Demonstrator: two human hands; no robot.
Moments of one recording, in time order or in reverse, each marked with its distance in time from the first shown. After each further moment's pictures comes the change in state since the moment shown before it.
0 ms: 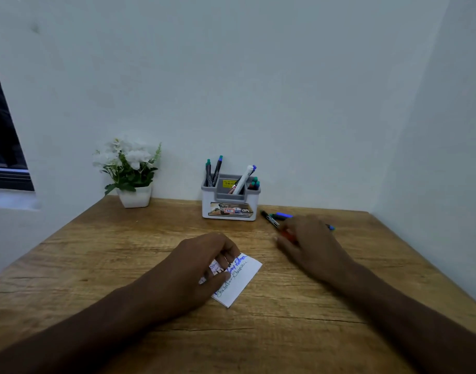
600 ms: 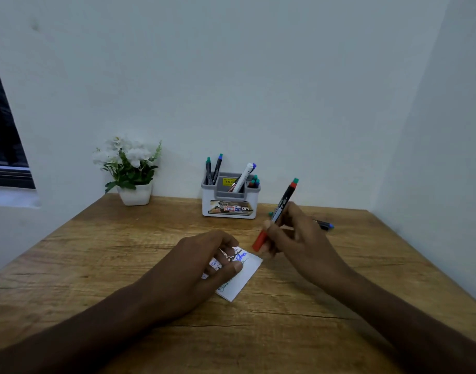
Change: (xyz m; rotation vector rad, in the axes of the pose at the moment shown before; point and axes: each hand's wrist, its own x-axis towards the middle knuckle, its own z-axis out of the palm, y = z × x) left_hand -0.003 0.009 0.000 -0.016 0.043 -0.043; right_hand -0.020 -0.041 -0.014 0.888 0.086 0.075
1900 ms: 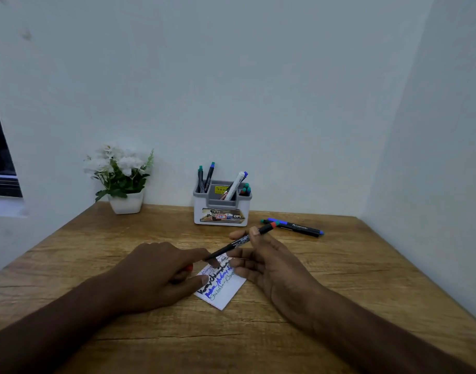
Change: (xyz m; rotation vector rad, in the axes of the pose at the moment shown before) left_hand 0.001 -0.033 -0.027 0.402 -0.207 0.079; right_hand -0.017 -0.019 0.032 0.711 -0.089 0.433
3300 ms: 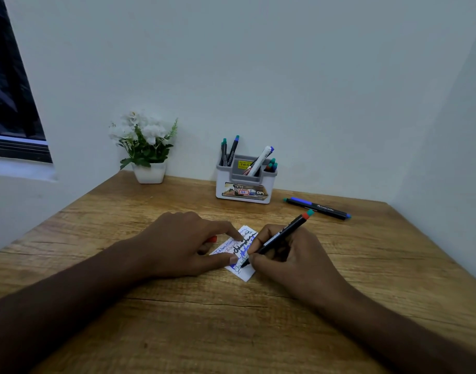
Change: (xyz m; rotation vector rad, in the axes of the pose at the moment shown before) left_hand 0.001 0.002 -0.002 -0.008 -0.031 -0.050; right_hand -0.017 0.006 0.002 -0.790 -0.034 -0.251
